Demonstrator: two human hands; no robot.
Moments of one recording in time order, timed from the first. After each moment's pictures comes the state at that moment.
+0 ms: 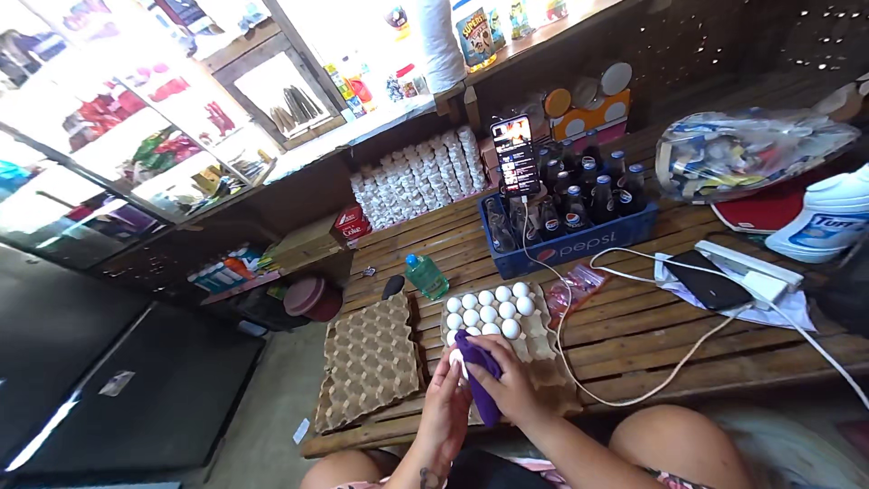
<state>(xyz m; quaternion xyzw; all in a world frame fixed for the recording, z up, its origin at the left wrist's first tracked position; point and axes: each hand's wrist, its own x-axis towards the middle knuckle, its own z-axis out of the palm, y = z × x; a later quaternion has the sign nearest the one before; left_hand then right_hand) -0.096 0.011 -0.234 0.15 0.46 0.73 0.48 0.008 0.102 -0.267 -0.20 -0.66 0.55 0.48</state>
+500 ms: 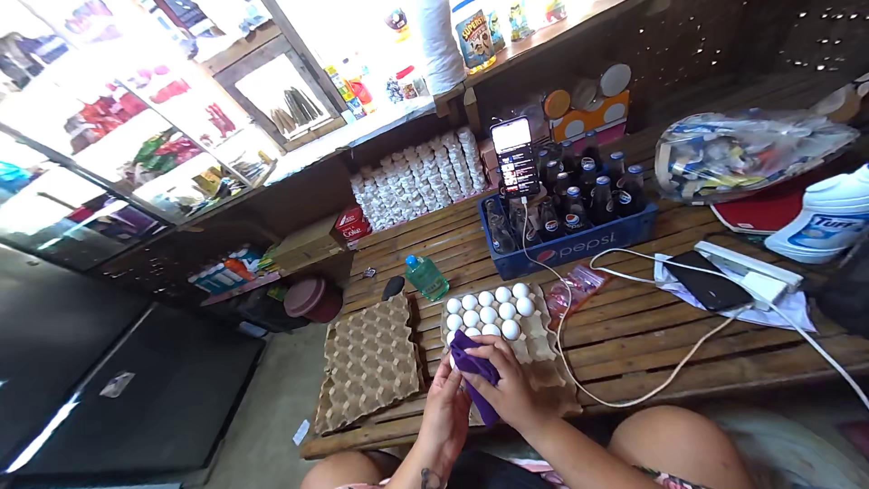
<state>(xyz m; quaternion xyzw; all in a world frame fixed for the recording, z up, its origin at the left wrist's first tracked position) -0.092 0.012 -0.235 0.12 0.47 0.73 0.48 0.006 0.102 -0.275 -0.18 -0.68 0.51 0.50</state>
